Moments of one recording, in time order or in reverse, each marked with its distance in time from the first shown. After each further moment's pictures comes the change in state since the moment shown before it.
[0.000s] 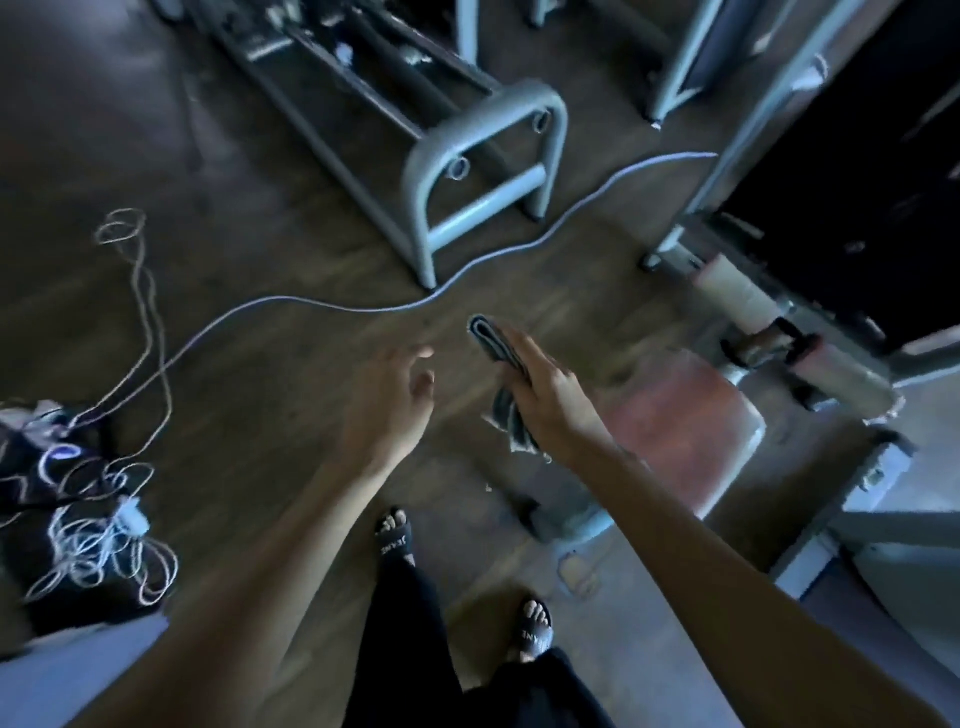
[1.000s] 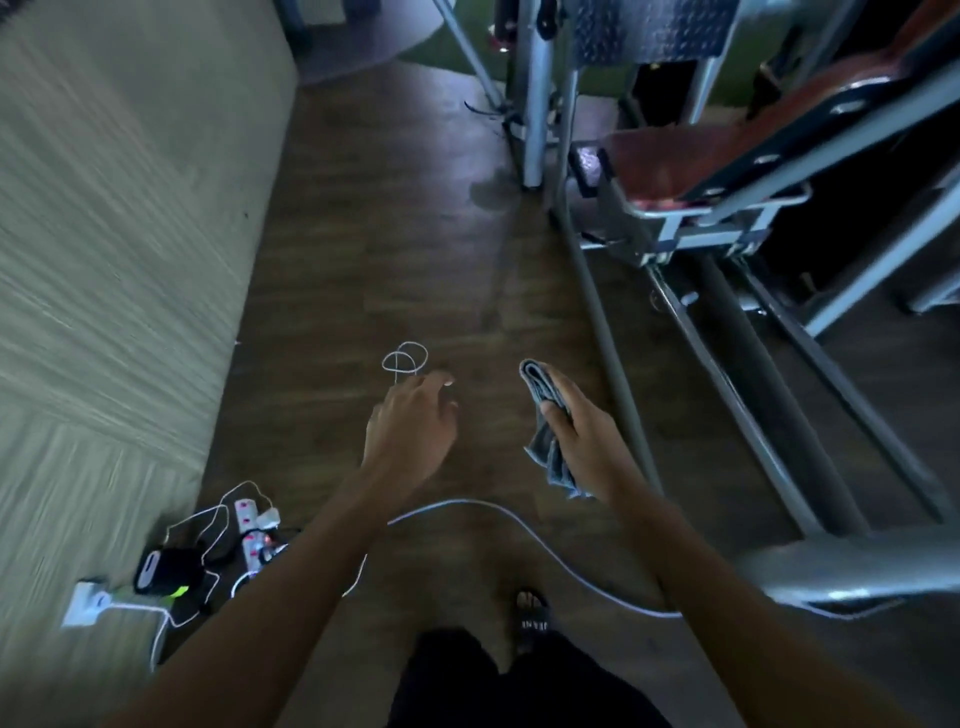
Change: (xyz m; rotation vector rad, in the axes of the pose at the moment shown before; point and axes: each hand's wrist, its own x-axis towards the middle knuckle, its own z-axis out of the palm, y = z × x) left_hand 0.523 -0.346 -0.474 0.124 0.324 -0.409; right_hand 0.681 -0.381 0.354 -0.044 -0.416 -0.248
